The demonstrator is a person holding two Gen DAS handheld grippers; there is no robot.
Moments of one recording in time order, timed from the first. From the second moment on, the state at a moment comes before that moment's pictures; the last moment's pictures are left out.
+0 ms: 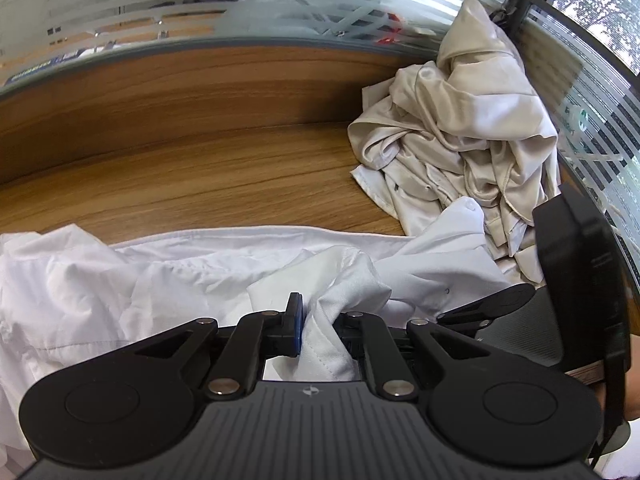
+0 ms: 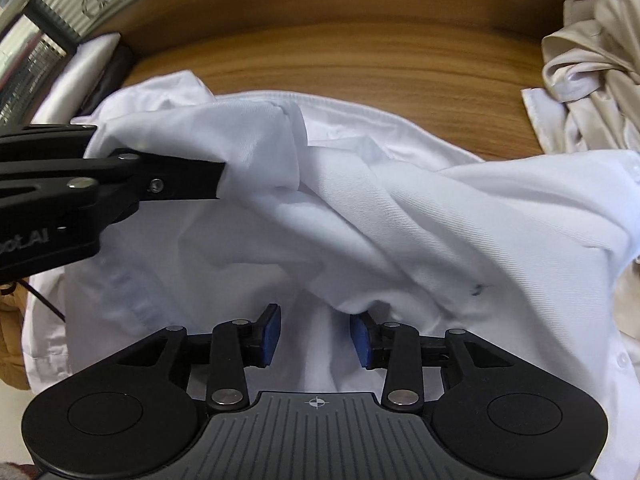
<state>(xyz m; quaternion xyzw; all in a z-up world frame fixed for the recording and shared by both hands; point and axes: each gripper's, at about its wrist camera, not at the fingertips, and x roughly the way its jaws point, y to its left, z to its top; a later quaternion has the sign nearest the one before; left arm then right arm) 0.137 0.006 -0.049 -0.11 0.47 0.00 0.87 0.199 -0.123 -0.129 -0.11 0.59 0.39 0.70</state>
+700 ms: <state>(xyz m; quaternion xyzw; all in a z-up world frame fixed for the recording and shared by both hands) 0.145 0.056 -0.034 -0.13 0.47 0.09 0.87 0.207 -0.157 -0.007 0.08 0.46 0.50 0.73</state>
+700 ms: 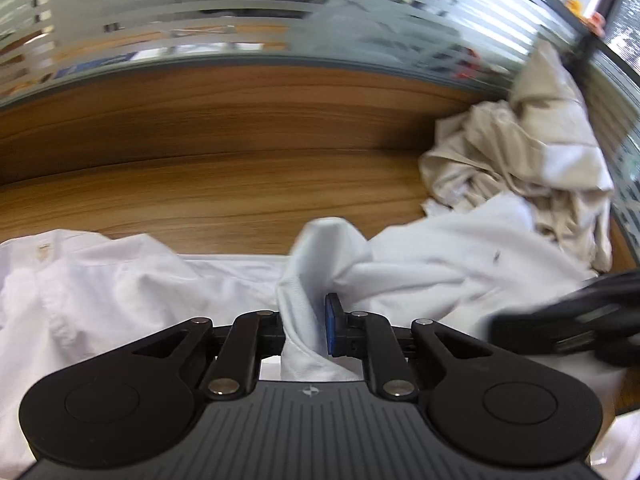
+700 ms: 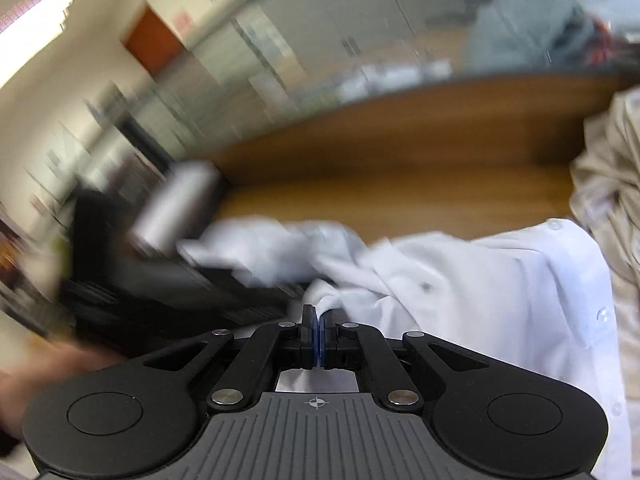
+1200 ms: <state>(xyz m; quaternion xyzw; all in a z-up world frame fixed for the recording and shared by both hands) 0.057 0.071 0.041 -0.19 0.37 0.05 0.91 0.218 -0.163 0.042 0.15 0.41 0.49 0.75</state>
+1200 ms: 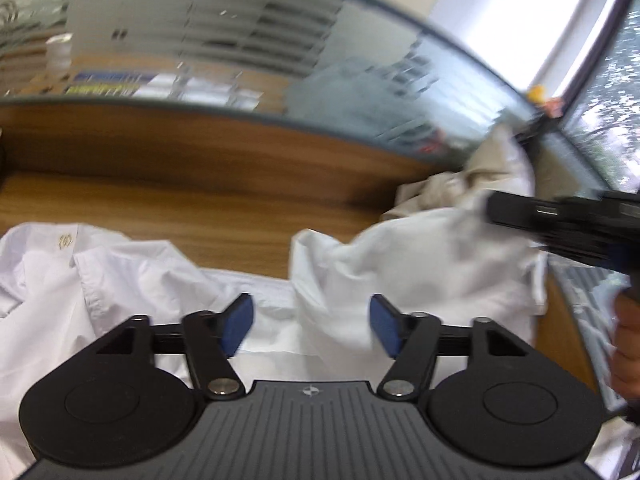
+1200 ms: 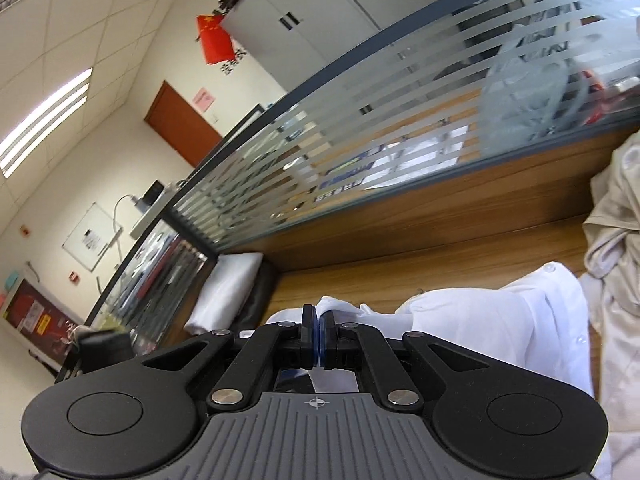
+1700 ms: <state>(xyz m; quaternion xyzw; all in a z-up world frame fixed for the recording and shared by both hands) 0.023 0.069 0.064 -0.31 0.35 0.05 0.88 0.158 -0.171 0.037 0.02 0.37 0.55 0.75</state>
